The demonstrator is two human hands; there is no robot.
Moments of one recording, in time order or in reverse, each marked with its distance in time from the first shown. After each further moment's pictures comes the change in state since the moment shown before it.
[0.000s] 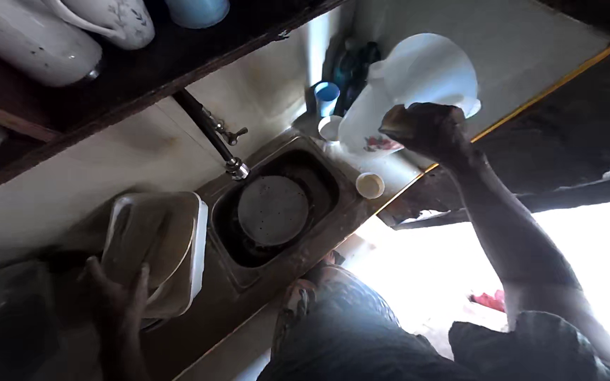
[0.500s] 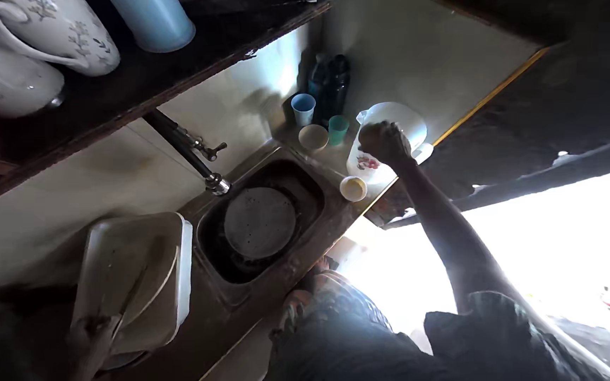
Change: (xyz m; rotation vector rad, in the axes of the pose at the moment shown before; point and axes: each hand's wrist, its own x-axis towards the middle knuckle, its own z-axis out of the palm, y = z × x) left_hand 0.004 -0.031 -0.017 0.023 -0.408 -0.336; right_hand -0.029 0.014 0.049 -0.287 0.197 0.342
